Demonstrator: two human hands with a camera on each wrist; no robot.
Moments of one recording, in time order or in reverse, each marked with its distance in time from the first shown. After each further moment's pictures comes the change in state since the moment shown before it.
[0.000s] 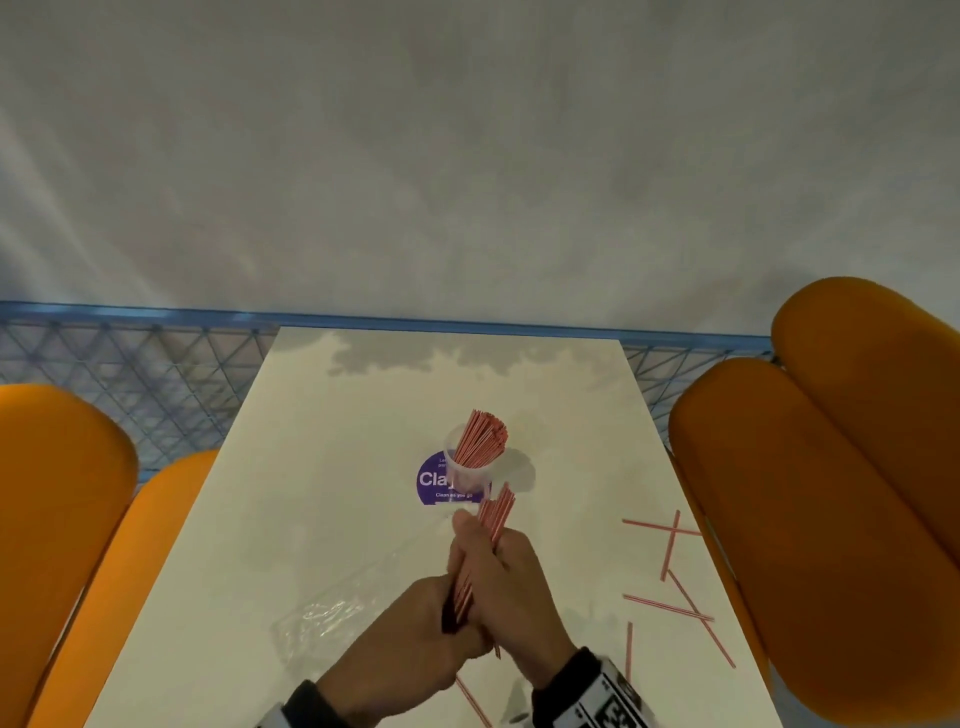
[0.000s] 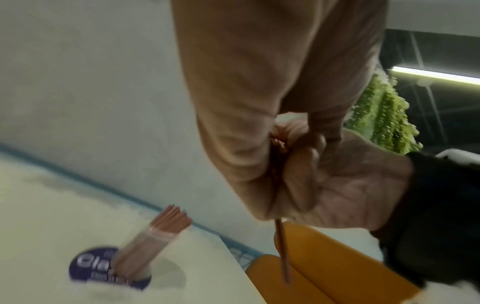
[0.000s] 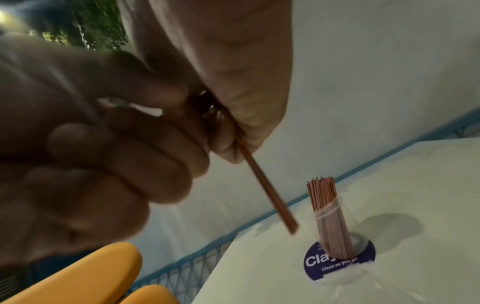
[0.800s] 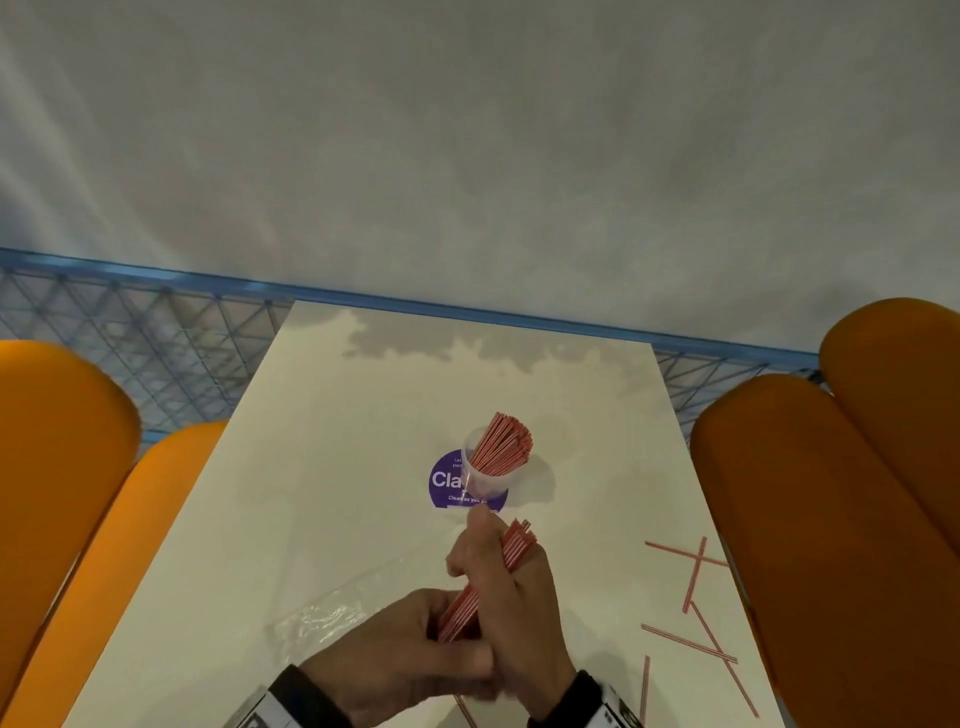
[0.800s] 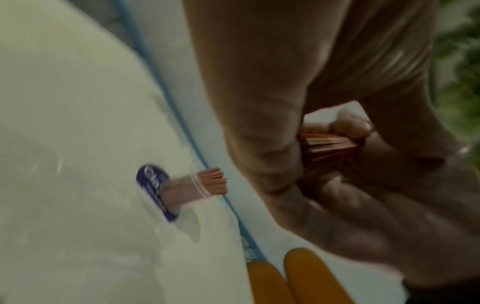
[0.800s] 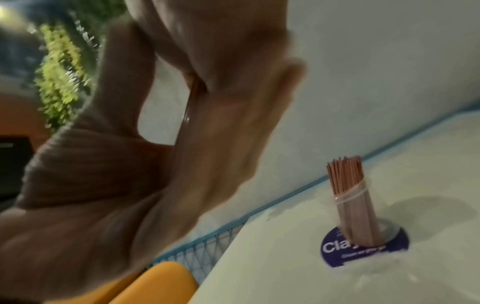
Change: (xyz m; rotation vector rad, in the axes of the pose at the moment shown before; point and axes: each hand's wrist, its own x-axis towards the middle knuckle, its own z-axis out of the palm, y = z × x) left_hand 0.026 -0.033 -0.031 -0.783 -0.273 -0.041; right_hand 0.025 0.000 0.021 0.123 0.011 -0.067
